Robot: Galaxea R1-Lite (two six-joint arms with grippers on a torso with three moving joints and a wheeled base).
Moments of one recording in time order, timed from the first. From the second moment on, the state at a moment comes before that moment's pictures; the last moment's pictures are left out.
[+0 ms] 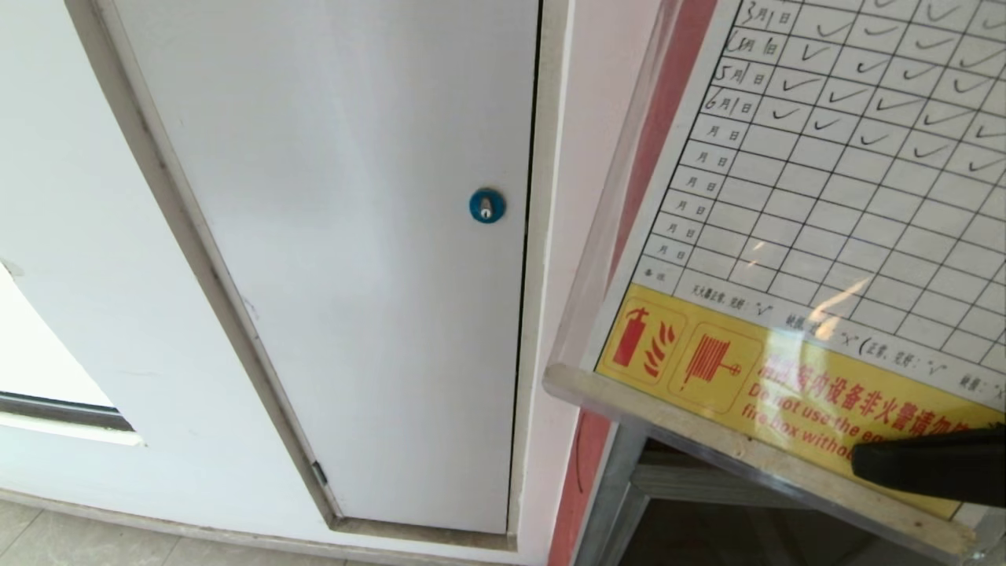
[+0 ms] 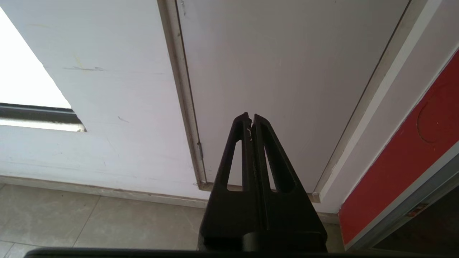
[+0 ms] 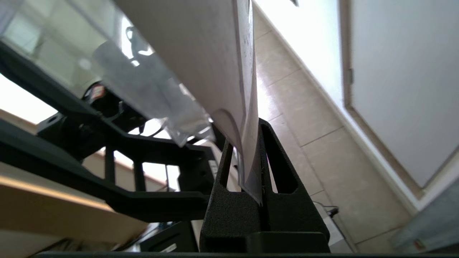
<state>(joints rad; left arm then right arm) 0.01 0.00 0.00 0.00 -0.01 -0.01 0.75 1.07 -1.08 0.25 0.49 0.23</state>
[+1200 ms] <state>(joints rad) 0.01 0.00 0.00 0.00 -0.01 -0.01 0.74 0.78 -1.08 0.55 -0.19 -0.01</state>
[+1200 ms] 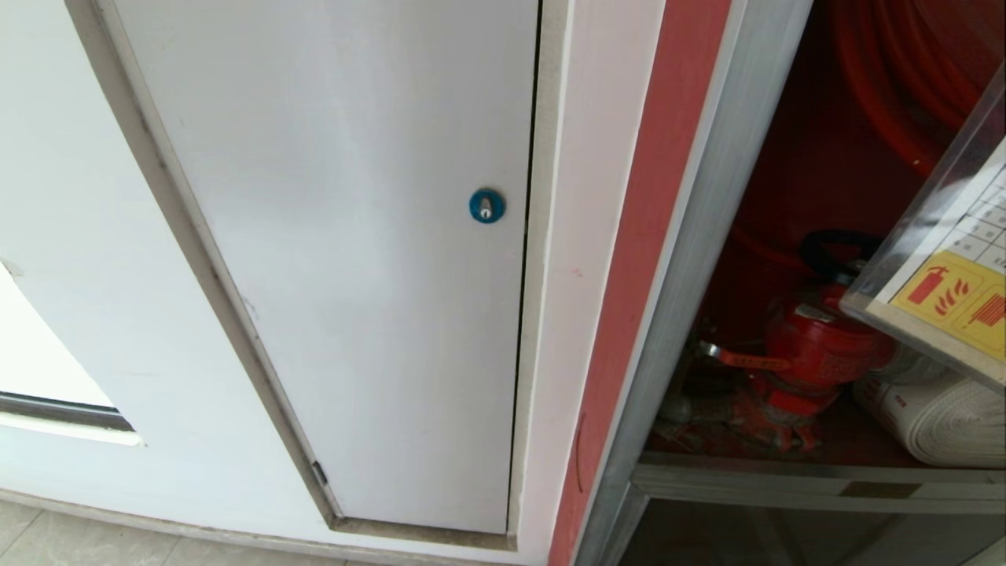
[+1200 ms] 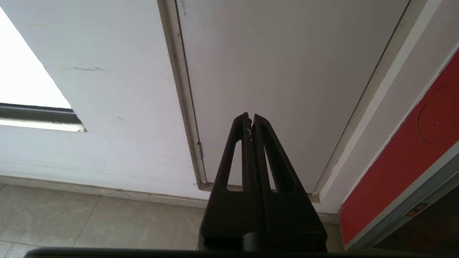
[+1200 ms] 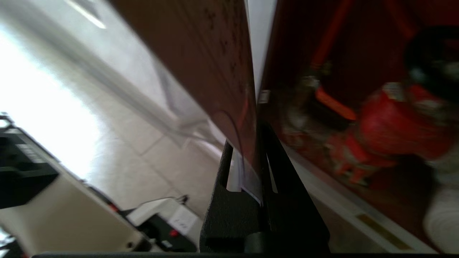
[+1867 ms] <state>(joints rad) 0.01 0.00 0.00 0.00 -0.01 -0.01 0.74 0.69 -1.06 0.56 -0.73 -0.50</state>
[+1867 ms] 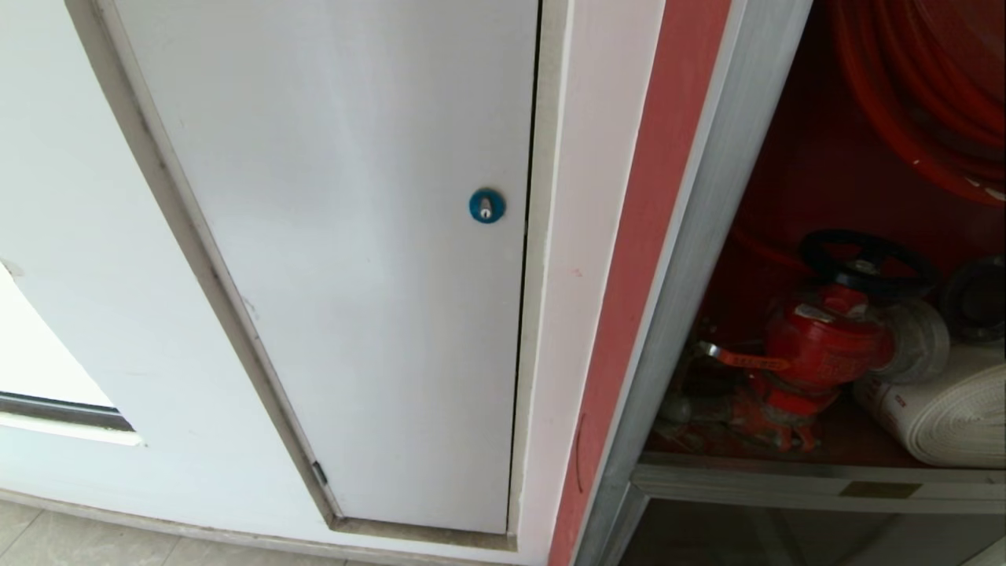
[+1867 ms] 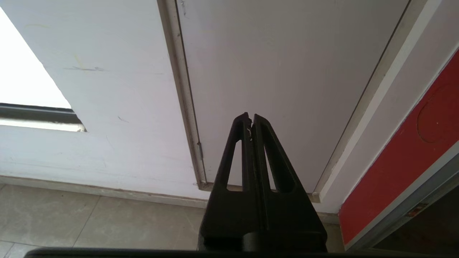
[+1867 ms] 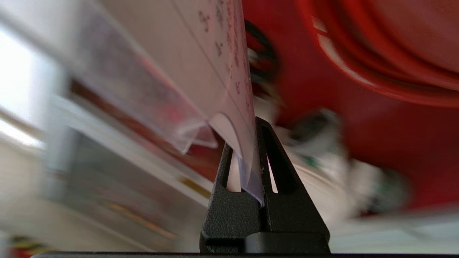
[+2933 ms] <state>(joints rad) 0.01 0.00 0.00 0.00 -0.01 -0.01 0.55 0.95 -1.06 0.55 -1.17 -0.78</state>
